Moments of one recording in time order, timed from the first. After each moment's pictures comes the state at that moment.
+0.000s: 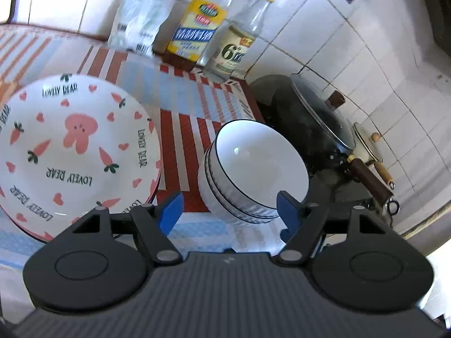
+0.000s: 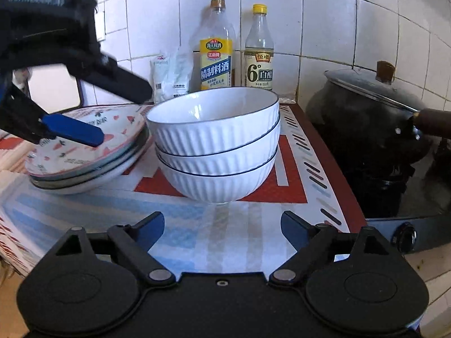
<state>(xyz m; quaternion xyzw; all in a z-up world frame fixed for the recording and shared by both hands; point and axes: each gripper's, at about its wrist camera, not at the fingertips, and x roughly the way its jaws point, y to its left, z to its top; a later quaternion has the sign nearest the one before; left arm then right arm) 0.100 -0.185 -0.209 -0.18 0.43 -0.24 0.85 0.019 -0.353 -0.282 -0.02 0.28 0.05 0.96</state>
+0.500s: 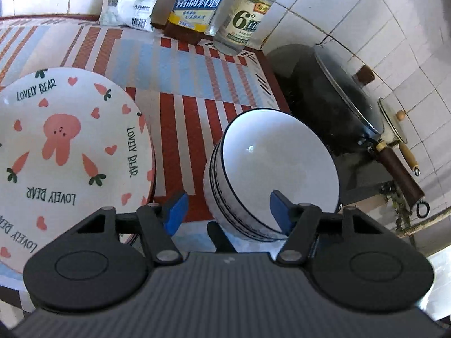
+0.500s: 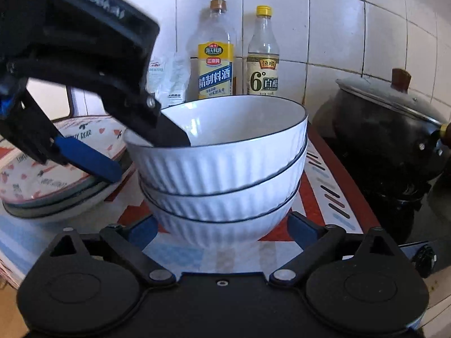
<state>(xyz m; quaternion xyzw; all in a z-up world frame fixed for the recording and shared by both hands) 0.148 -0.219 -0.225 -0.14 0.50 -0.21 0.83 0.061 -0.345 -0.289 -0.01 0.25 0.04 0.97</state>
